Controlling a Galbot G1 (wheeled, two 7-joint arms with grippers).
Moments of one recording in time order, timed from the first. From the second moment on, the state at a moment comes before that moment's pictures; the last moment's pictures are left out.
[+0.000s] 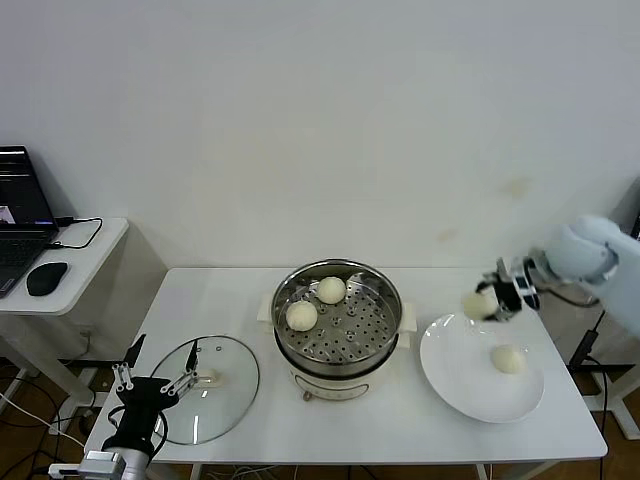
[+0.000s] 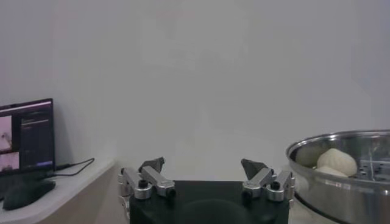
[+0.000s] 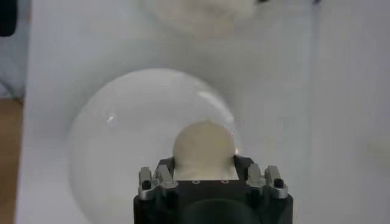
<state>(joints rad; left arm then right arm) 1.74 -1.23 -0.66 -2.23 -0.16 -0.02 -0.10 0.36 0.51 -0.91 1.55 0.05 -0.29 -1.08</state>
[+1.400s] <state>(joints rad) 1.73 -1.27 -0.70 -2.22 -0.18 -0.03 -0.10 0.54 1.02 -1.34 1.59 -0.06 0.16 -1.01</state>
